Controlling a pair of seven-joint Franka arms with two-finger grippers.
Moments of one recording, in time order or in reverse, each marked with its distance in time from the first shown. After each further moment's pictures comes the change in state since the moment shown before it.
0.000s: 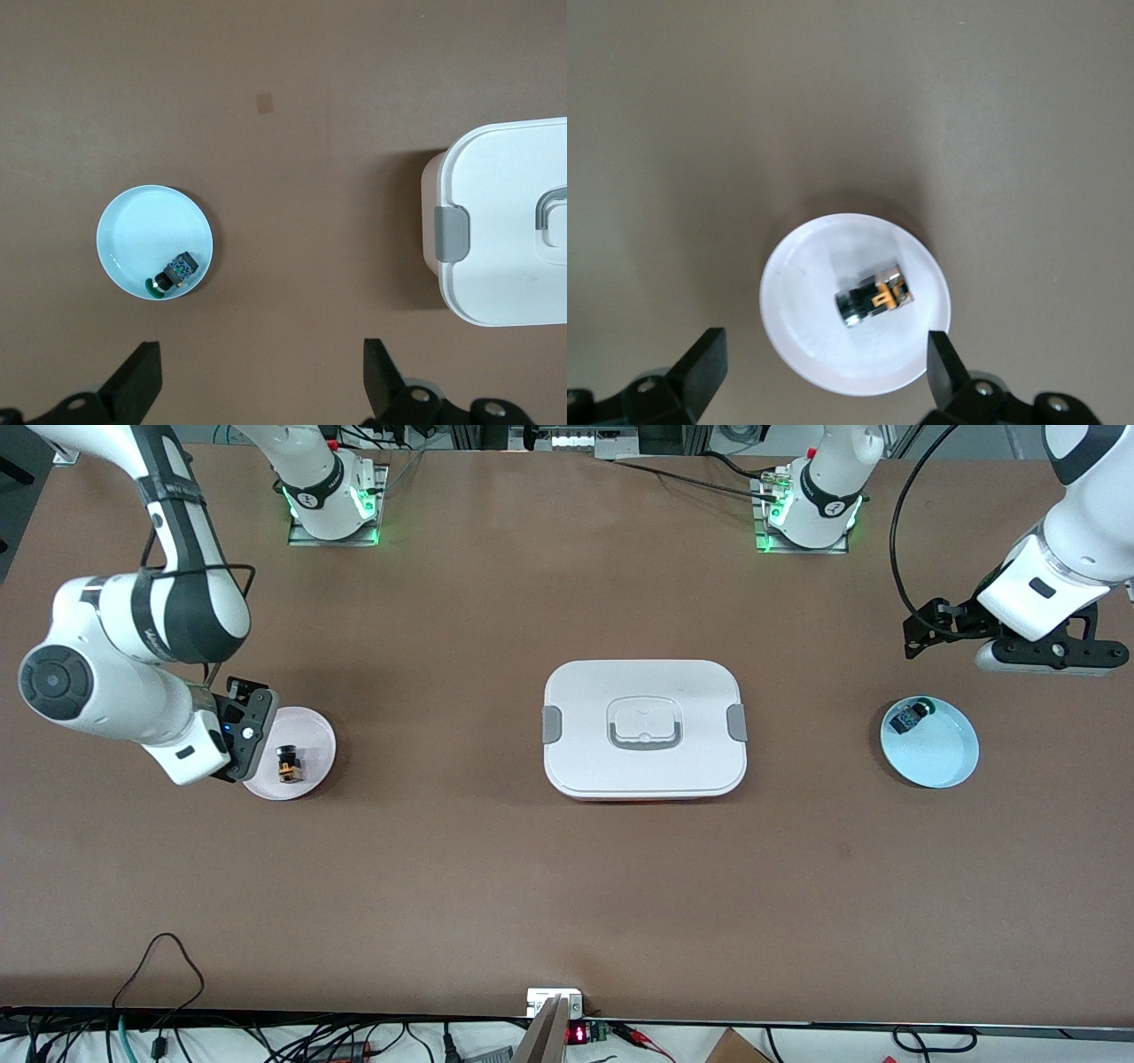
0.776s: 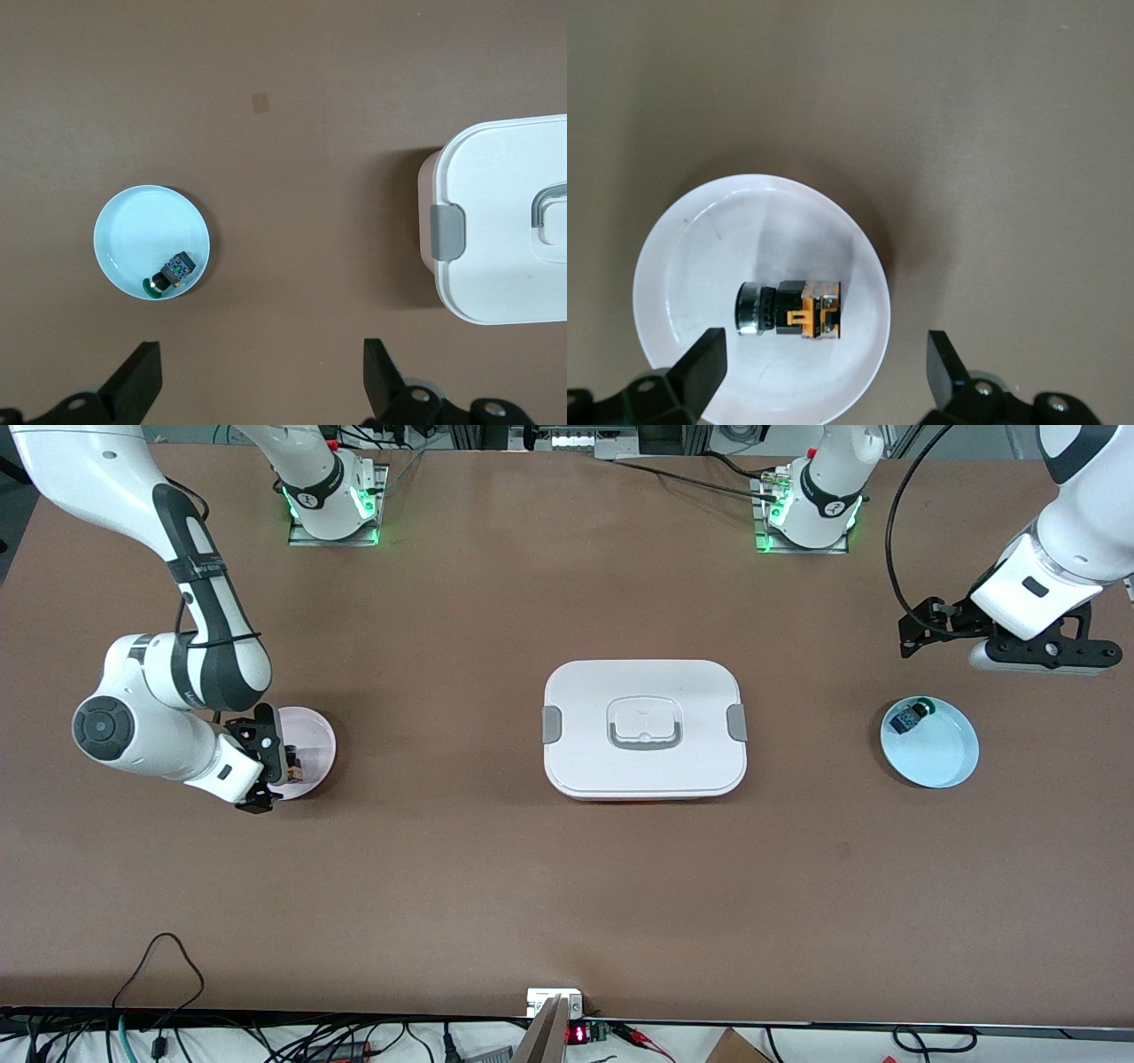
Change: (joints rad) left arm 0.000 0.000 -0.009 0.000 0.000 -0.001 -0.004; right arm -0.033 0.139 -0.007 -0.044 -0.001 0.236 -0.495
